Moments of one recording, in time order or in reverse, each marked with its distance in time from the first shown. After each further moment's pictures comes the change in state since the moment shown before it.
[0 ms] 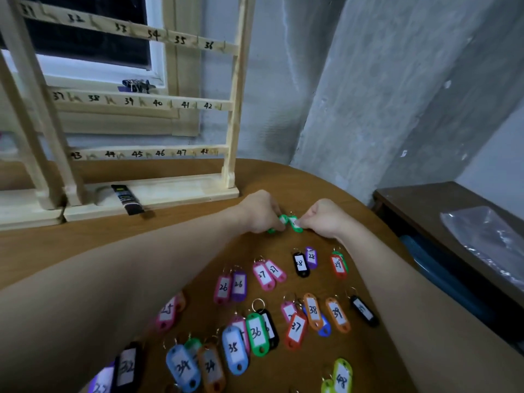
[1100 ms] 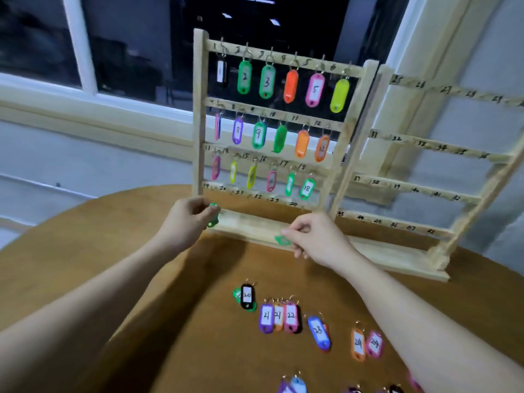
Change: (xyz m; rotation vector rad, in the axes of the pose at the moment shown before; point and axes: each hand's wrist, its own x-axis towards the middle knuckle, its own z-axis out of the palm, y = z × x) left_hand -0.344 -0.330 -0.213 -0.341 1.035 -0.225; right_hand -0.150 -0.340 0.203 0.164 -0.275 -0.791
